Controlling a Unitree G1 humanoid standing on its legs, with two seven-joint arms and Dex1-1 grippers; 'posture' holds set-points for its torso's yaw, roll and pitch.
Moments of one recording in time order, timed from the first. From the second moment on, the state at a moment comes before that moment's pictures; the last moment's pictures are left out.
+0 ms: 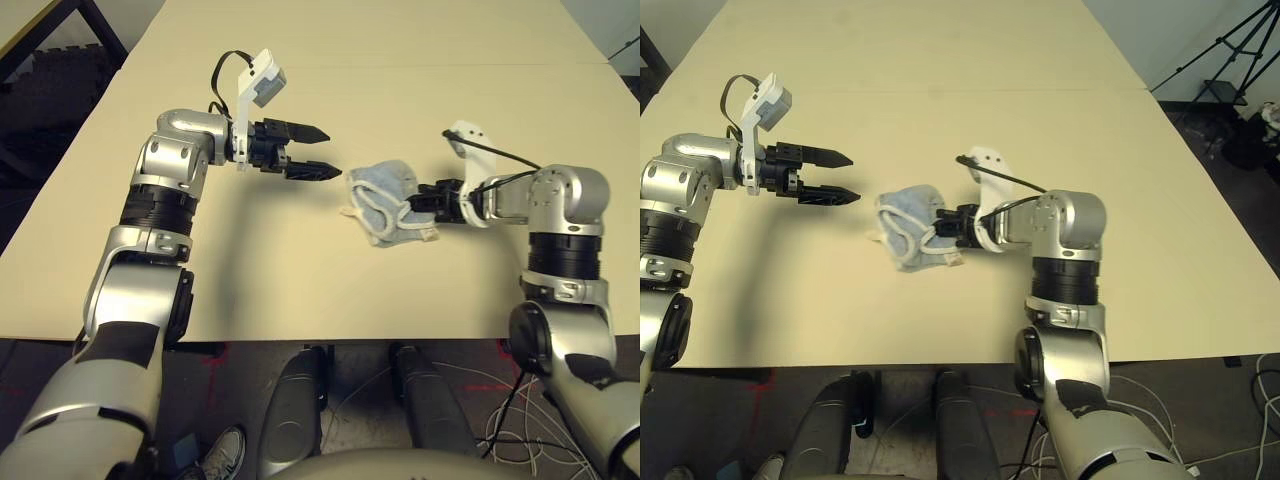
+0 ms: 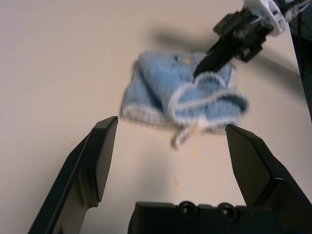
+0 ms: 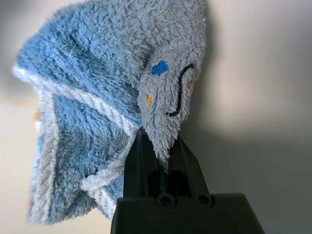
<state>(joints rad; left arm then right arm) -1.05 0.56 -0.10 0.59 -0.19 0.41 -1.39 -0.85 -0.40 -0.22 0.12 0.38 1.58 0.39</state>
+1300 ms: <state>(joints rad) -1.06 0.56 -0.10 0.64 -0.19 0.38 -1.37 -1.01 0.08 -0.07 0.40 0.33 1.32 0.27</state>
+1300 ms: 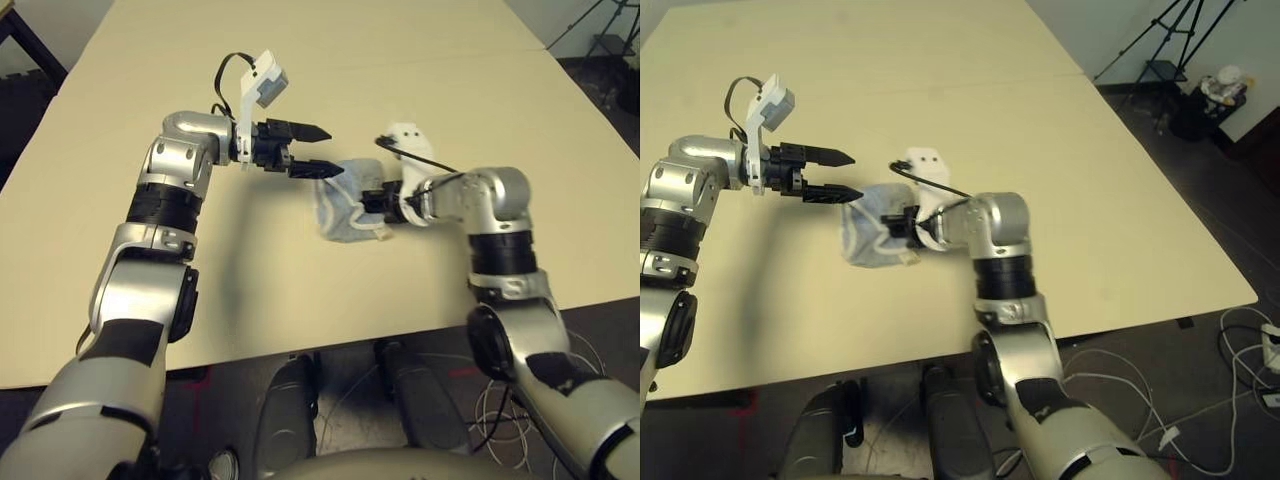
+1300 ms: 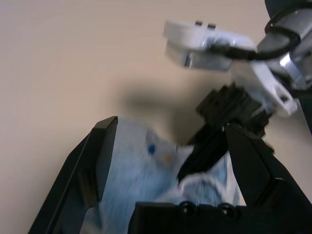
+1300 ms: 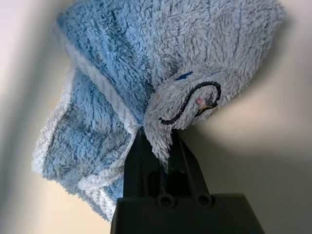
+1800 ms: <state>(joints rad) -0.99 0.83 -0.15 0.45 -0.16 0.49 -1.48 -1.06 0.09 -0.05 0.53 0.35 1.23 0.30</state>
